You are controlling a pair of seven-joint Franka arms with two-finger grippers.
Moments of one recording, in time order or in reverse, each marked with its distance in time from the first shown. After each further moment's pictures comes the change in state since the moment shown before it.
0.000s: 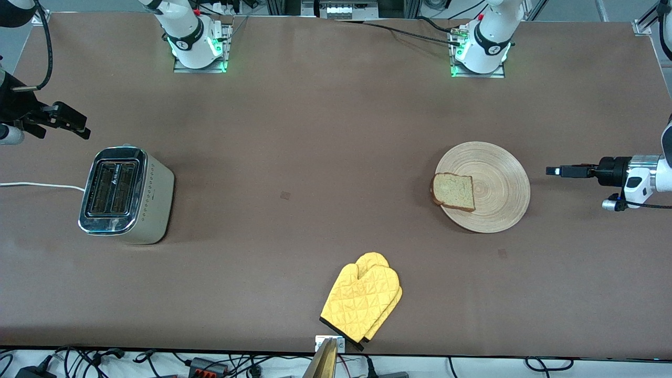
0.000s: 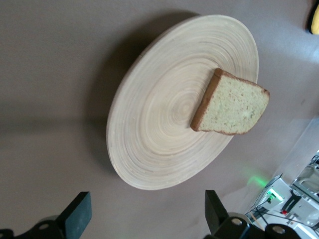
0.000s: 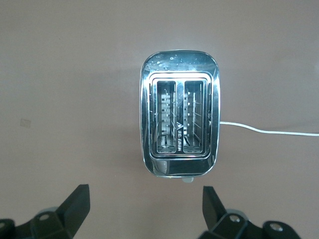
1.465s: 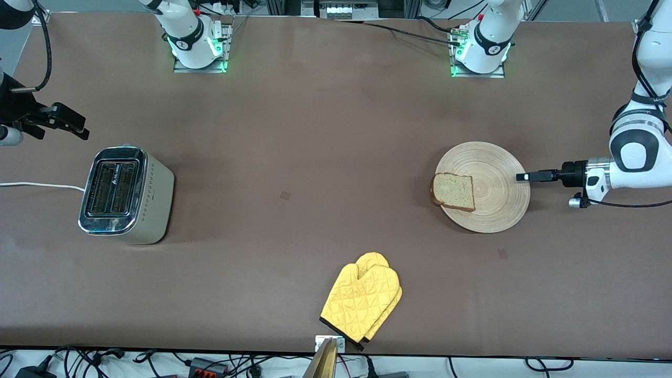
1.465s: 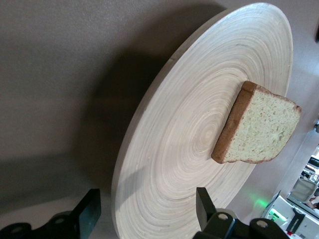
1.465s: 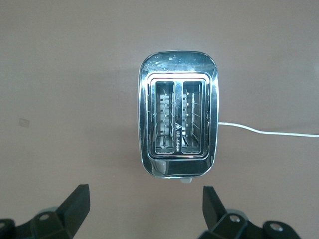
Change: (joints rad) left arm 0.008 0.053 -0.027 -0.218 -0.151 0.286 0.197; right arm -0.006 0.001 0.000 0.000 0.000 0.003 -0.011
